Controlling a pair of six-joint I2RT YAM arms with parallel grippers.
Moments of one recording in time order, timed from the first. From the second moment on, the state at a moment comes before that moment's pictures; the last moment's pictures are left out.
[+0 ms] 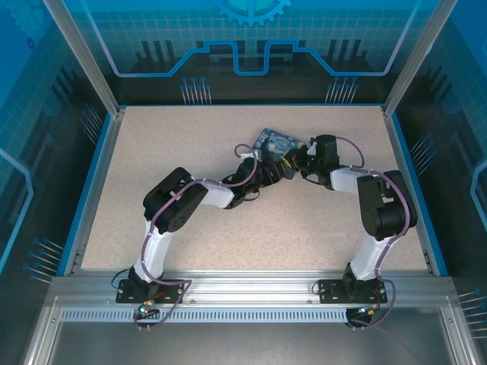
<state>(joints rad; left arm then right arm) -0.68 2.14 1.13 0.56 0.02 -0.95 0.19 1.81 0.92 0.30 -0.52 1.13</state>
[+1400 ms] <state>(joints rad) -0.68 2.25 1.08 0.87 -0.01 -0.91 0.18 1.82 0.92 0.33 -0.53 1.13</state>
